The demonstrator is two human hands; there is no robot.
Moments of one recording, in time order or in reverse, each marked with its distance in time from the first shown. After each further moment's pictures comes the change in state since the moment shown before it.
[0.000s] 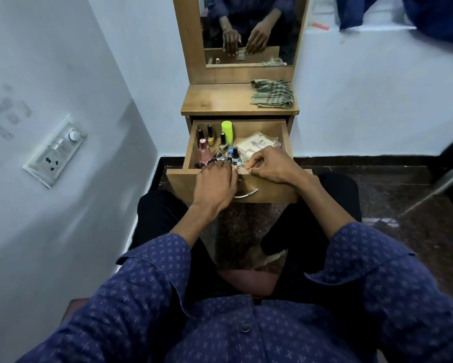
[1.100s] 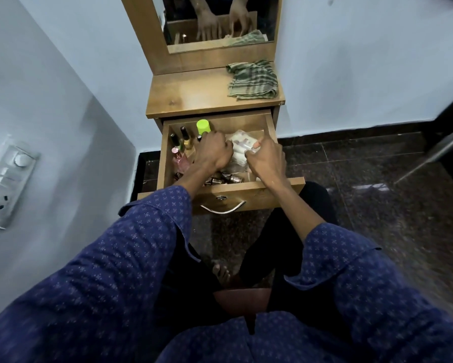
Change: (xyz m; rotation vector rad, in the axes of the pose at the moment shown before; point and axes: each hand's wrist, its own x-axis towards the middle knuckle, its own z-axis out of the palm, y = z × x) left_hand 0.155 0.013 0.058 -0.153 -0.363 -0.079; right_hand 0.054 0.041 0.029 0.124 0.466 0.470
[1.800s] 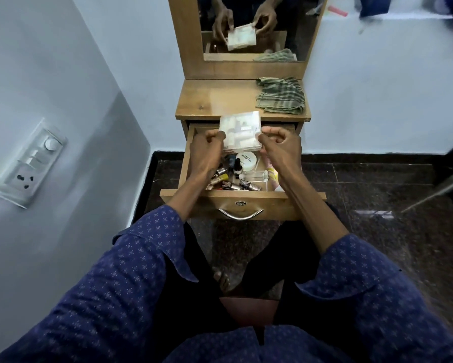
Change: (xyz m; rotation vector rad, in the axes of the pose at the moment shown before) left_hand -0.032 -0.043 -0.037 -0.906 0.305 -0.281; right_hand 0.006 -0.052 -0.016 0.697 -0.041 0.063
